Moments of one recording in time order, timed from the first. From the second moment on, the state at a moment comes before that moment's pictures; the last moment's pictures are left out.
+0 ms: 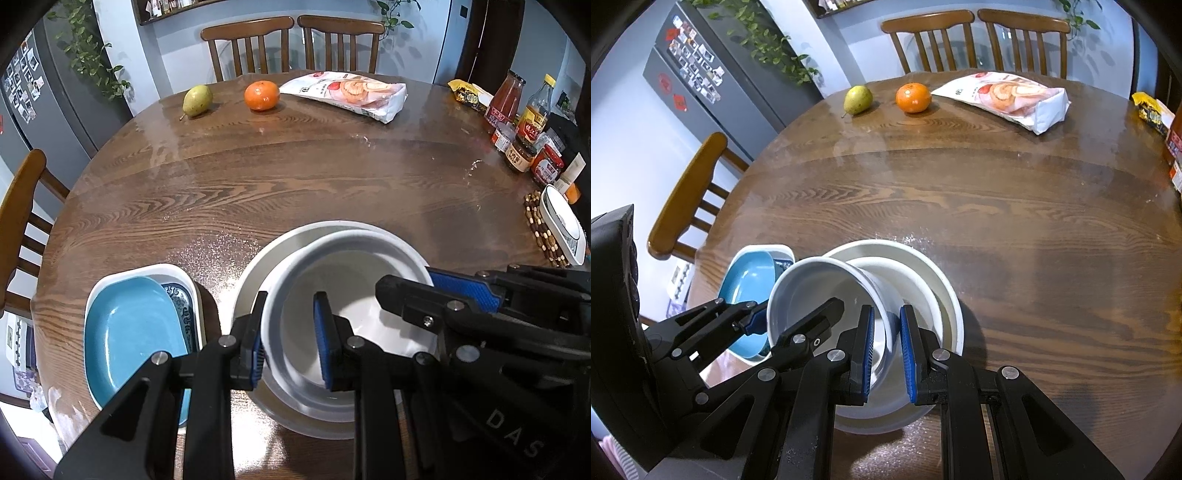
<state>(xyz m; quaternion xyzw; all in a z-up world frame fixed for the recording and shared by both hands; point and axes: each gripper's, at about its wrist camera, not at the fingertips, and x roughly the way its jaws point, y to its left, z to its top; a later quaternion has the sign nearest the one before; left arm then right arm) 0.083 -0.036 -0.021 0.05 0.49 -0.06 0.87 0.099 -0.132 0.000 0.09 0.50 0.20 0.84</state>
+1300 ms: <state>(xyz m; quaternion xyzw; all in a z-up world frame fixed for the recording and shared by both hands) 0.094 -0.037 -0.036 0.03 0.52 -0.07 0.85 0.111 -0.137 -0.013 0.10 0.51 0.20 0.83</state>
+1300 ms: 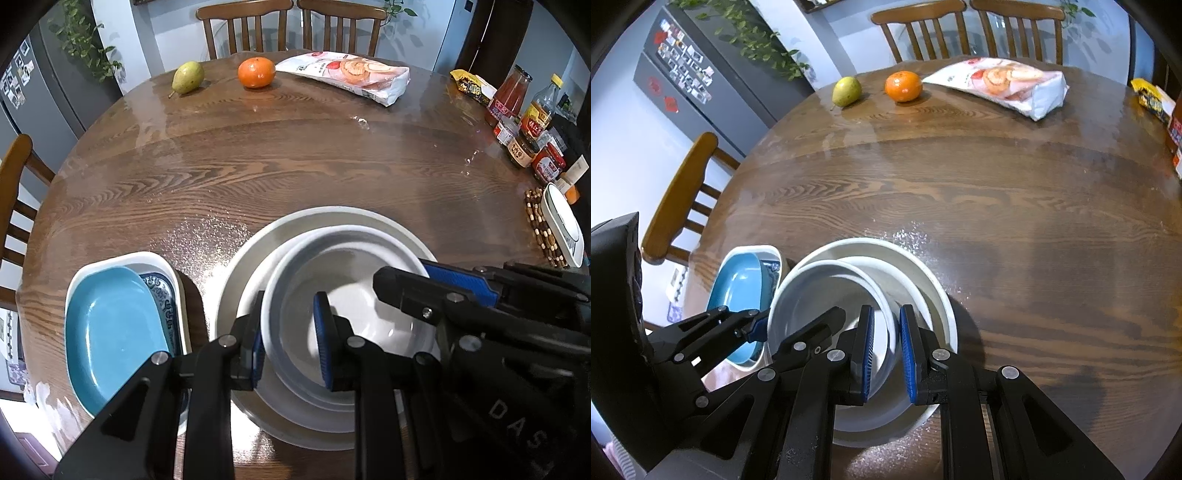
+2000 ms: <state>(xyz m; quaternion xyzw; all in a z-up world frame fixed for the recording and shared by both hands) 0.094 -0.036 -0.036 0.03 0.52 -0.08 0.85 0.111 -0.138 -0.015 0.11 0.52 0.19 0.83</state>
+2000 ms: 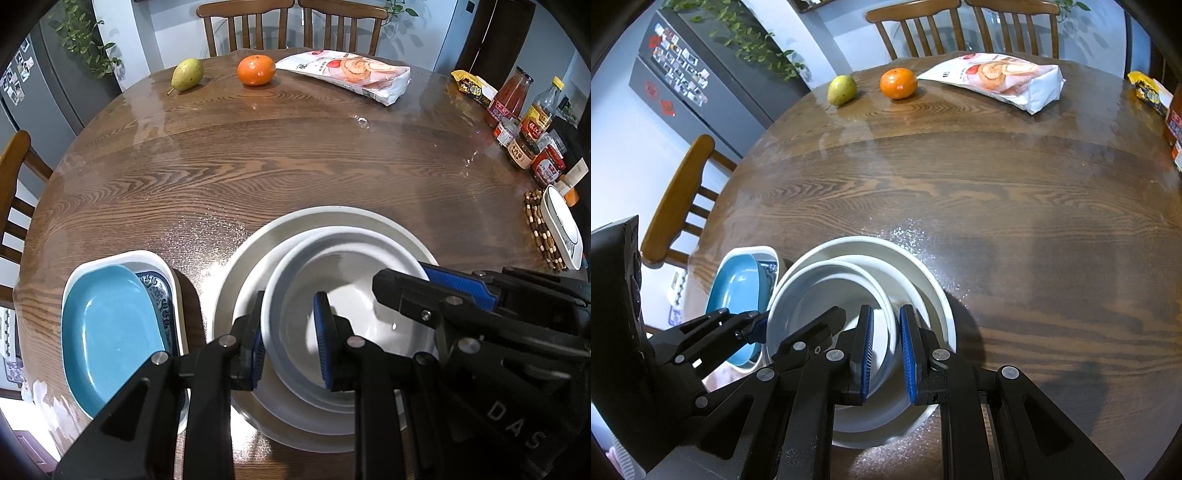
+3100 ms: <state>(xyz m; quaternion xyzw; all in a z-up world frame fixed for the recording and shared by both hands) 0.085 -0.031 -0.016 0.03 0.49 -0.07 0.87 0.100 -0.141 0.003 0.11 0.49 0.19 0.84</state>
